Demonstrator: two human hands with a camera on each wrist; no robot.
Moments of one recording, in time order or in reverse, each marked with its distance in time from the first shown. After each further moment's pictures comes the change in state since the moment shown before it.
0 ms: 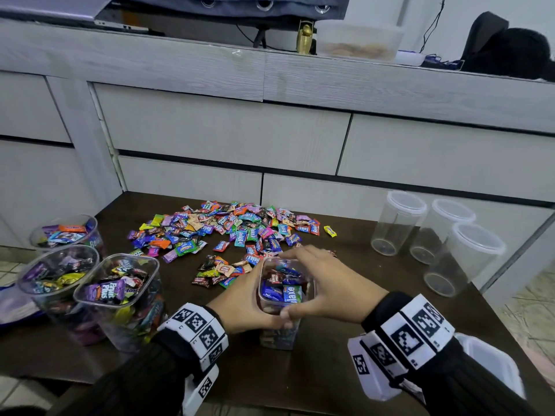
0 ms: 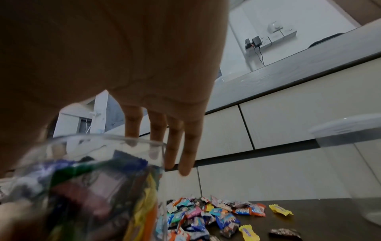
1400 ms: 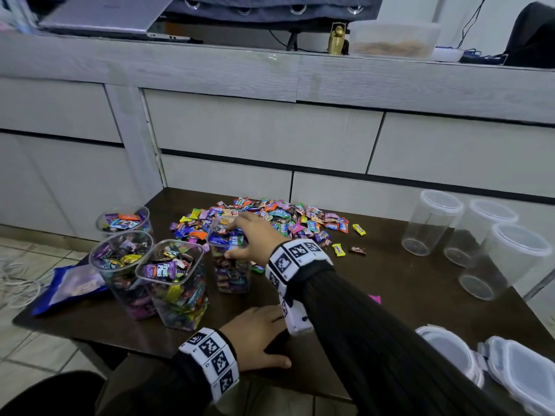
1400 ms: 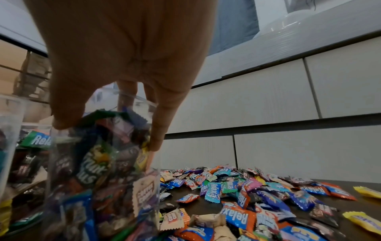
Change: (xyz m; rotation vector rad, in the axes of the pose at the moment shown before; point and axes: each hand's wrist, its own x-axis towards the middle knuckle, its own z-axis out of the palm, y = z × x) left_hand -0.064 -0.037 0.006 0.875 -0.369 0.003; right_hand 0.142 -0.079 0.053 0.043 -0.031 -0.038
